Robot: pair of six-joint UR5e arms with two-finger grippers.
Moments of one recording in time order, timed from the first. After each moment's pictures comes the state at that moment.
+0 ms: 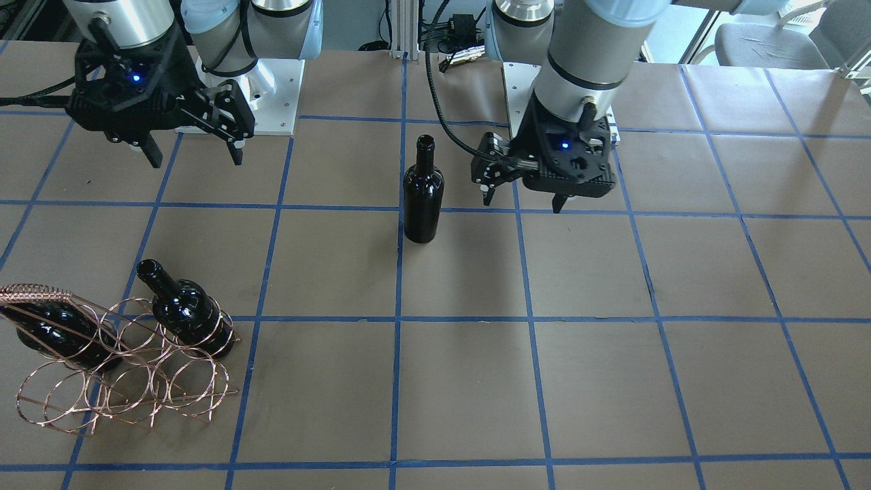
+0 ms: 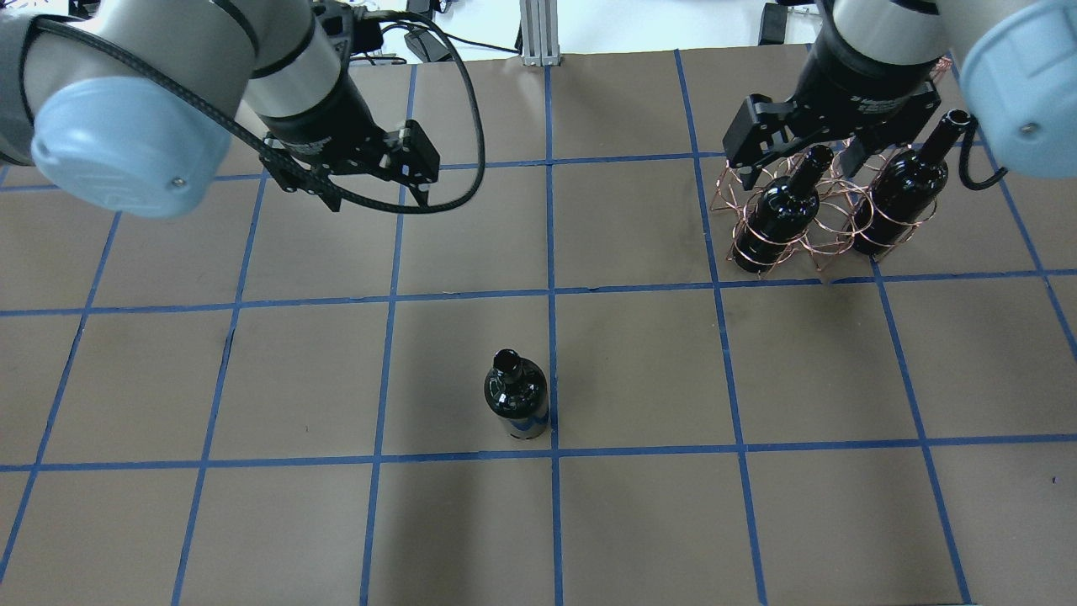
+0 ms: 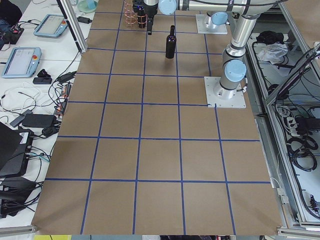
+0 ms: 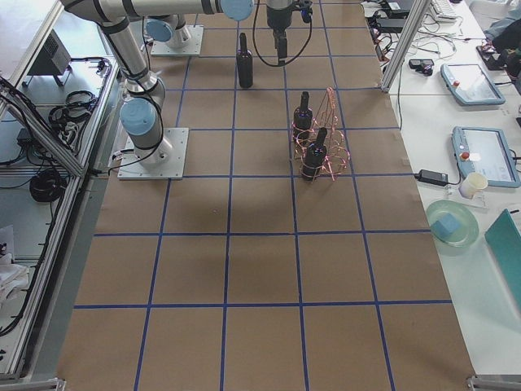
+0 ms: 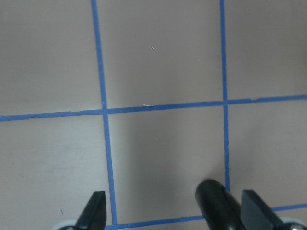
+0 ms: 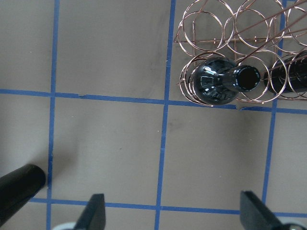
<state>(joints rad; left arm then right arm) -1.64 -1.64 -1.57 -1.44 1.50 -0.08 1.64 -1.60 1.57 -1.61 -1.58 -0.02</state>
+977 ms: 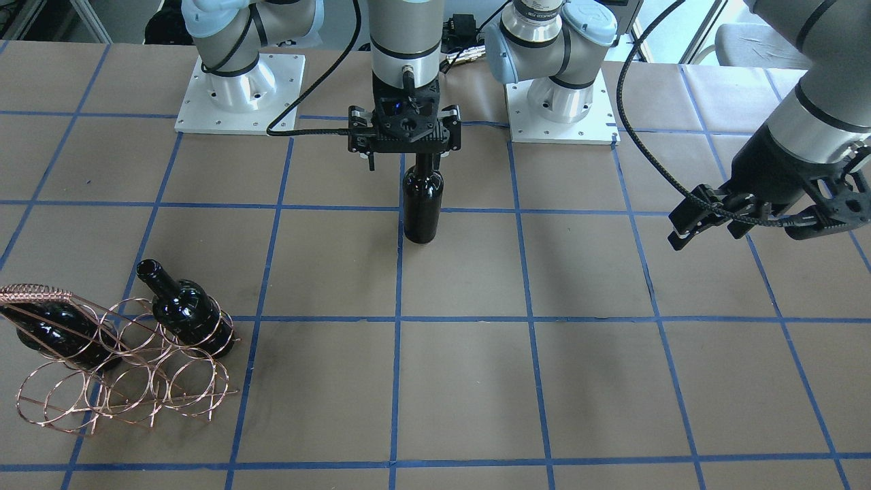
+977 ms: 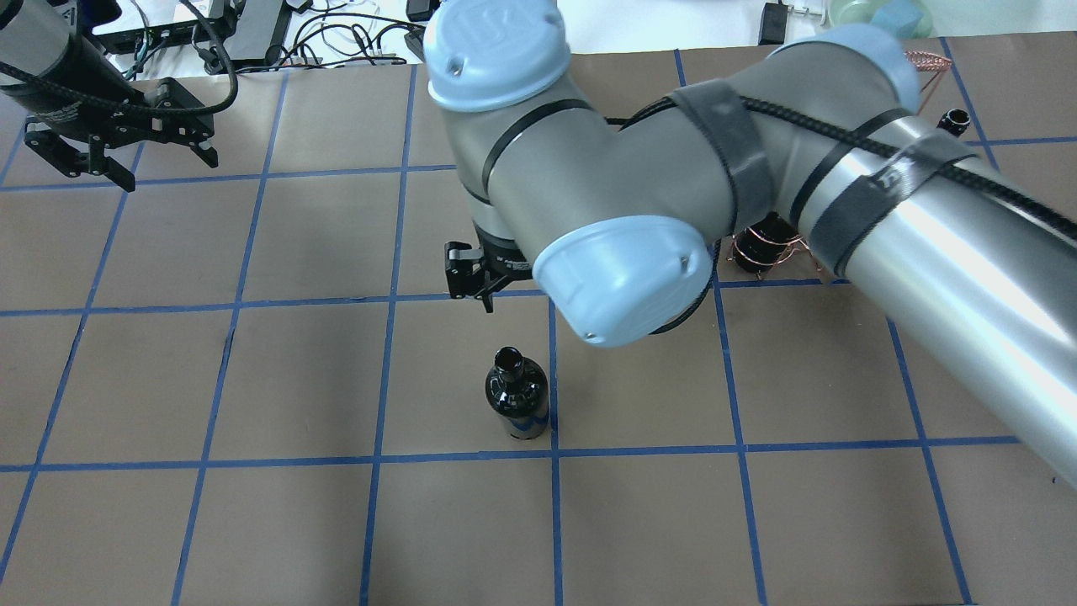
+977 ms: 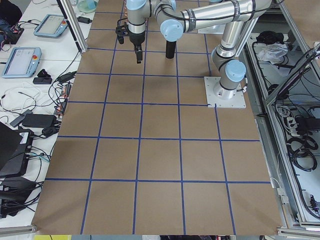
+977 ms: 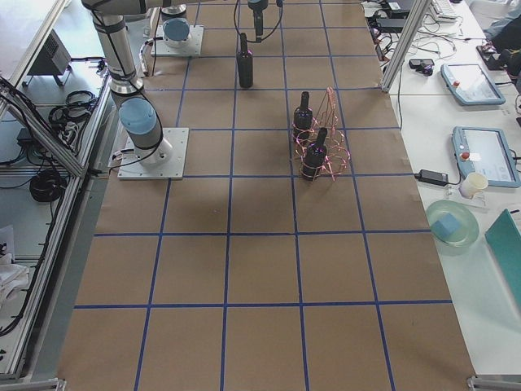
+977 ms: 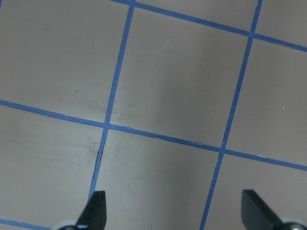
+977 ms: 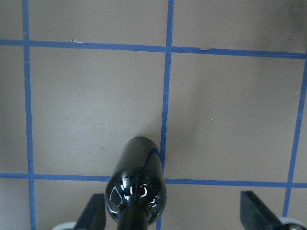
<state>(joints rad) -1.27 -1.65 -1.55 -1.45 1.52 0.05 2.09 -1.41 1.57 -1.72 -1.58 0.46</state>
